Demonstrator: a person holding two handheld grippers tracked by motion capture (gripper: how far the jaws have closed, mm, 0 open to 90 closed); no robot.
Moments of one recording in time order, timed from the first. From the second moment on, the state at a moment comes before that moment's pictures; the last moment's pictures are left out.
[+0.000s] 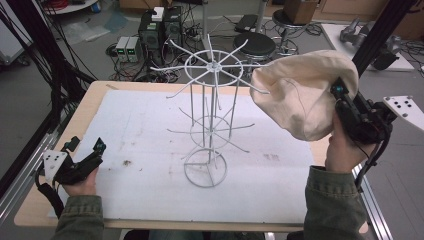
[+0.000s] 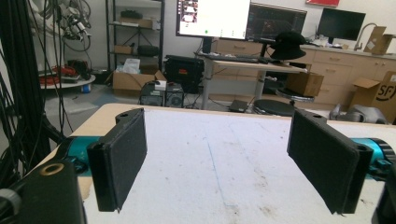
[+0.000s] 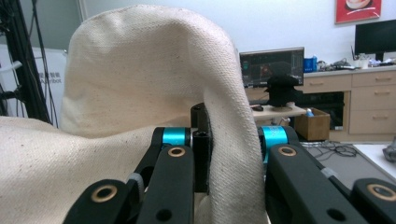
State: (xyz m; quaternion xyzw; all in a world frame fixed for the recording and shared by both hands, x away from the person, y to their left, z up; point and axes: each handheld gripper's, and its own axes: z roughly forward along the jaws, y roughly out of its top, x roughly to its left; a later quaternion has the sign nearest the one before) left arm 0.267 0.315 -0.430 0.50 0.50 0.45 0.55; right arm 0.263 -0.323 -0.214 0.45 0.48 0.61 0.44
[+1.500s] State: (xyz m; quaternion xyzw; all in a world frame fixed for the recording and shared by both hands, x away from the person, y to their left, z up) left arm 0.269 0.316 -0.432 0.50 0.50 0.44 0.56; right arm 0.238 -0.330 -0.166 0.39 0.35 0.72 0.45
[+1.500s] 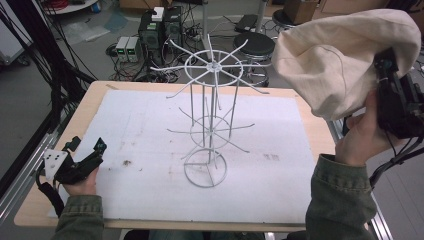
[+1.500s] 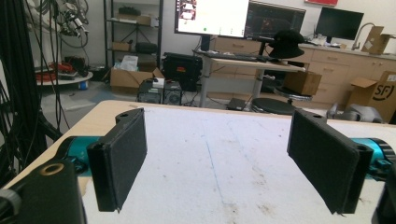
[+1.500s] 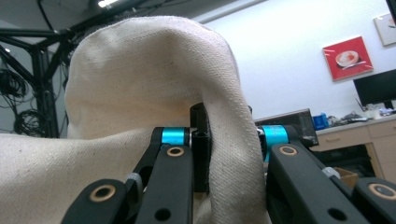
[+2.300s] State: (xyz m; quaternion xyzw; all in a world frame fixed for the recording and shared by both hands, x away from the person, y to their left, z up) left arm 0.269 0.315 -0.432 0.50 0.50 0.44 0.55; right arm 0.244 -0.313 -0.208 0.37 0.41 0.75 0.35
